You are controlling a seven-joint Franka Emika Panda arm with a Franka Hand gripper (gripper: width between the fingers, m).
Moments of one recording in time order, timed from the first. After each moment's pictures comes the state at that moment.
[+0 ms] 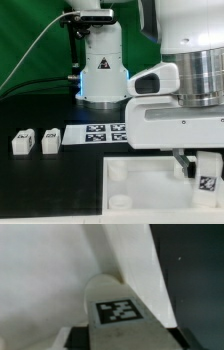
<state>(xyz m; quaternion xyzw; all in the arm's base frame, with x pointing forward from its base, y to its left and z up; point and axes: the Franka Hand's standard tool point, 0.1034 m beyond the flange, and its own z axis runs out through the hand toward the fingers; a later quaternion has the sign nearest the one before) 0.627 0.119 0.066 -0.98 0.20 -0.03 0.07</state>
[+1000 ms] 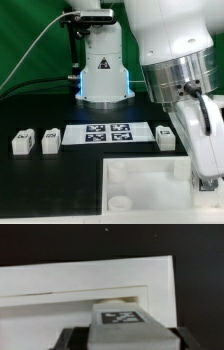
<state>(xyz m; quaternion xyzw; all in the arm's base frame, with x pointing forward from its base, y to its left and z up) 0.625 0.116 0.062 -0.69 0.71 0.05 0.13</state>
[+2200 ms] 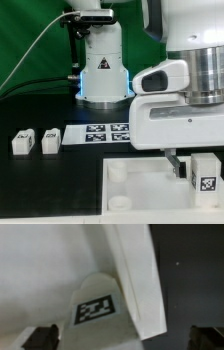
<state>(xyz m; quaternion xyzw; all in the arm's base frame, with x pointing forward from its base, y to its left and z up) 0.629 0.126 0.067 -1.00 0.03 -0.05 0.04</state>
